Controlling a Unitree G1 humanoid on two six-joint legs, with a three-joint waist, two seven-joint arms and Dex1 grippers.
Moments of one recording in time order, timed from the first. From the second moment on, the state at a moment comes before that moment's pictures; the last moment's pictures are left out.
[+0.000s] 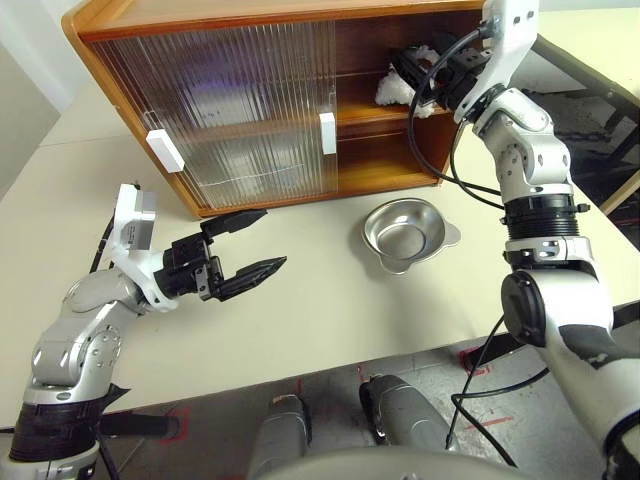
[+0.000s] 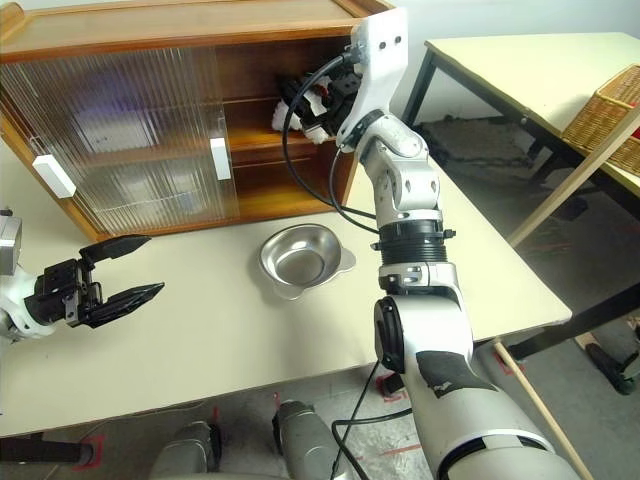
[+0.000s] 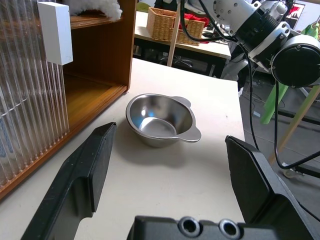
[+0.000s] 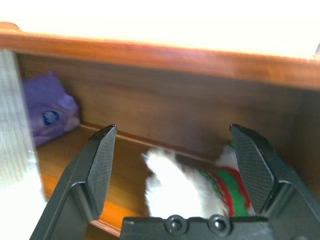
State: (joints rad) left arm -0.01 0.69 0.26 -0.28 -0.73 0.28 -1.09; right arm -1.05 -0.29 -0.13 0.45 0.27 0.20 0.59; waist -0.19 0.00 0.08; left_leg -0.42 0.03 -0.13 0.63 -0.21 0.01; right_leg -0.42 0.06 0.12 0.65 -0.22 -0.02
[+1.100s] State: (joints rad) left arm -0.02 0.69 0.26 -0.28 -0.73 0.27 -1.12; right arm -0.79 -0.57 -0.10 0.16 0.47 0.61 0.90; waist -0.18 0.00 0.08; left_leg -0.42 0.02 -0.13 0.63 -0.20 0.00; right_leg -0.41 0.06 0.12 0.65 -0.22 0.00
